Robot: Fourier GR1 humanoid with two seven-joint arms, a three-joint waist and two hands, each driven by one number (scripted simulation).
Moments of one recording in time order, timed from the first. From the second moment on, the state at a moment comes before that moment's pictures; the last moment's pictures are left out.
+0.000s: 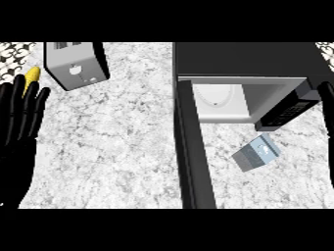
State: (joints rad) left arm -0.02 0.09 -0.04 -2.10 0.01 0.00 0.00; right arm -0.02 -0.13 -0.01 -2.10 -0.01 0.00 -0.06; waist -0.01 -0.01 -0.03
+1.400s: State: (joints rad) left arm 0.29 0.00 -0.72 -1.98 -0.20 0.50 -0.18; right arm 0.53 -0.07 -0.01 -2.08 -0.06 0.22 -0.30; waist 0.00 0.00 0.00
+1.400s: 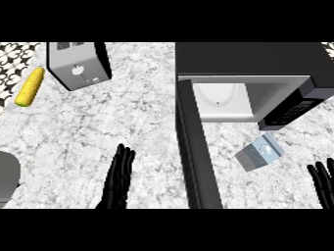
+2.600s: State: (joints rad) left arm 0.38 0.13 -0.74 -1.96 -0.02 0.51 -0.36; right arm 0.15 -0.05 -0.15 -1.38 0.09 0.07 -0.61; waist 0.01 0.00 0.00
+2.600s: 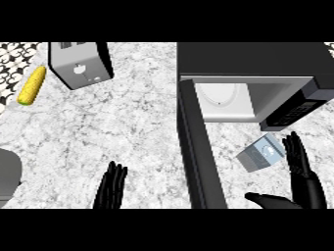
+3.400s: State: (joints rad) left arm 0.50 0.29 -0.65 -2.01 0.15 0.40 -0.50; right arm -0.15 -0.11 -0.28 -0.82 0.10 -0.05 -0.91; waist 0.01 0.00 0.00
